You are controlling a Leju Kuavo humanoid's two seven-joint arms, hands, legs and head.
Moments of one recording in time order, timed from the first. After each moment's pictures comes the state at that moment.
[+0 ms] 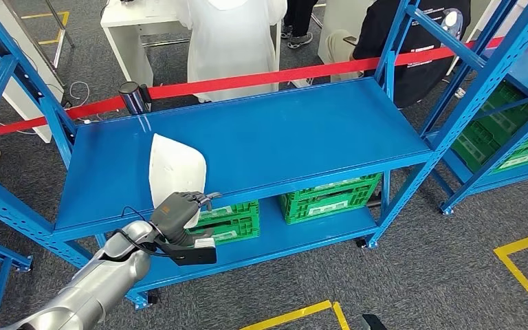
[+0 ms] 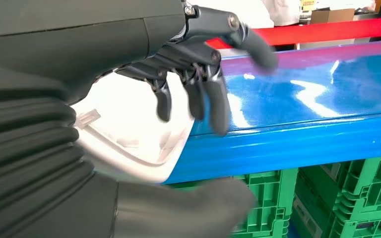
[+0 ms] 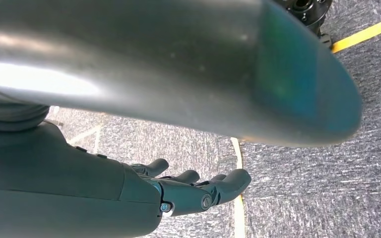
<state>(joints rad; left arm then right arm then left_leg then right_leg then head) -0.79 -0.04 -0.97 -0.36 -0.58 0.26 -0.59 -0.07 0.08 -1.14 -0.17 1.00 0.19 0.05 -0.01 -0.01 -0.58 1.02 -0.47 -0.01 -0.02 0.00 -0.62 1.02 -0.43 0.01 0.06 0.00</state>
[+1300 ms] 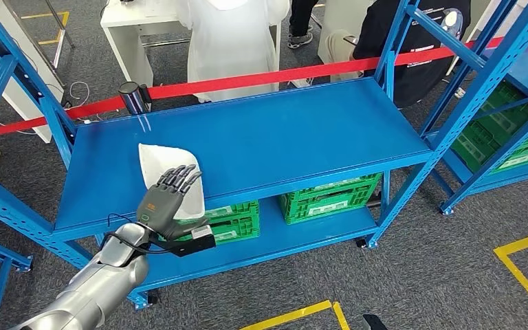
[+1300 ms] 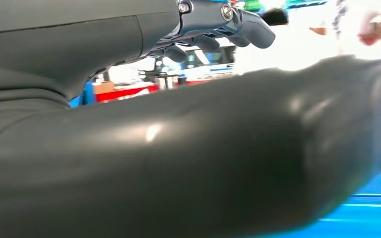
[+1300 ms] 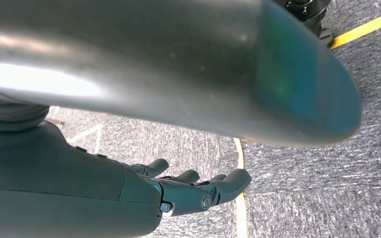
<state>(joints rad) -0.77 -0.04 -0.96 -0.33 -0.70 0.54 -0.33 -0.07 0.08 -1.14 -0.17 1.01 0.18 0.06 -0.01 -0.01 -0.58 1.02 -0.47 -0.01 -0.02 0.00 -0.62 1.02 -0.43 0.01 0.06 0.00</state>
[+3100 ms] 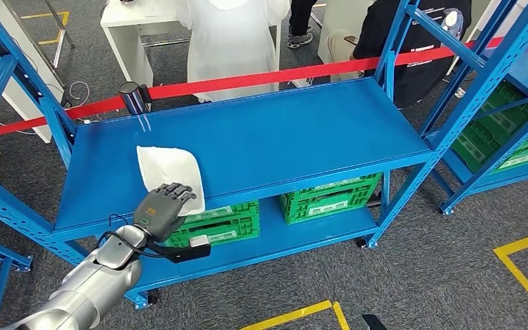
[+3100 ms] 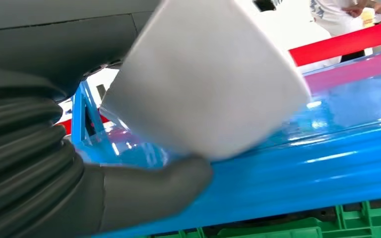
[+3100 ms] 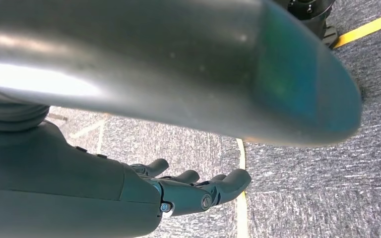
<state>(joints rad) -0.79 -0.03 -0.97 -0.27 -0.86 0.51 -0.28 -0.07 0.08 -1.14 -0.17 1.03 0.18 0.06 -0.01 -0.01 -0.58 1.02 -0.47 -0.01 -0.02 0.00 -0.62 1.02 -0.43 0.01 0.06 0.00</state>
